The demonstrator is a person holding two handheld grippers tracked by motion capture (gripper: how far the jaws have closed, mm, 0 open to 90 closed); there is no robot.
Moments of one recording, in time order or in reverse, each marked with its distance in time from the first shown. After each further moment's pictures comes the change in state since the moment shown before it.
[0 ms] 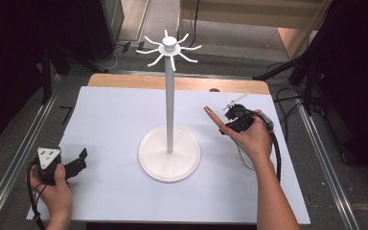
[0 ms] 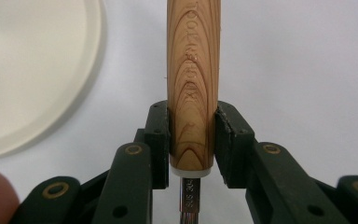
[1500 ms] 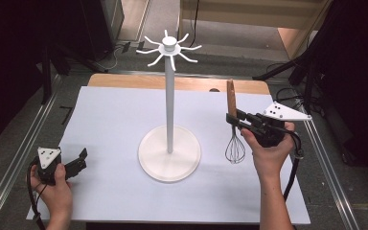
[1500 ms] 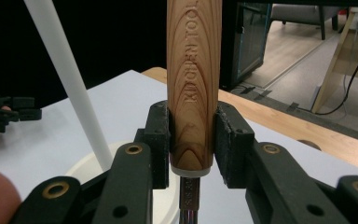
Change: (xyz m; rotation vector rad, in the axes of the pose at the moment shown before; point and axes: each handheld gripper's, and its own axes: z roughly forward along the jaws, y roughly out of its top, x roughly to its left) left arm 0.000 0.000 0.000 0.002 0.000 0.001; right arm 0.045 -0.050 -0.107 -0.810 0.098 0.035
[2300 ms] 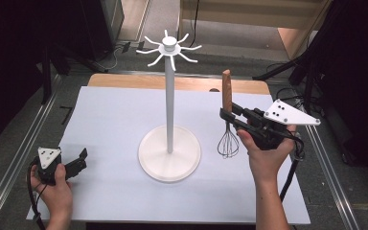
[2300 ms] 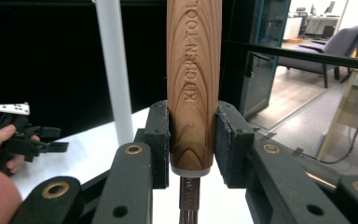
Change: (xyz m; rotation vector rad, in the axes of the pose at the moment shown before) left arm 0.000 0.000 0.000 -0.002 0.003 0.003; right arm 0.042 0.035 -0.012 -0.137 0.041 -0.088
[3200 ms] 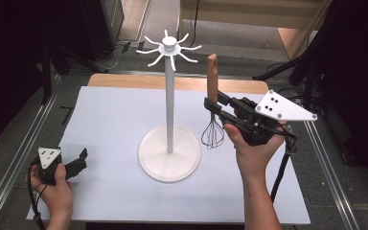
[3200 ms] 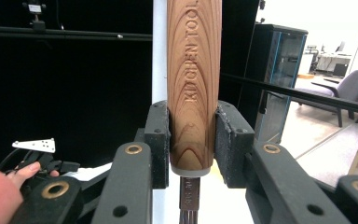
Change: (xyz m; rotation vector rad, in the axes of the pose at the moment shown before) left arm 0.000 0.000 0.000 0.002 0.000 0.007; right arm 0.033 0.040 0.015 -0.118 0.060 -0.054
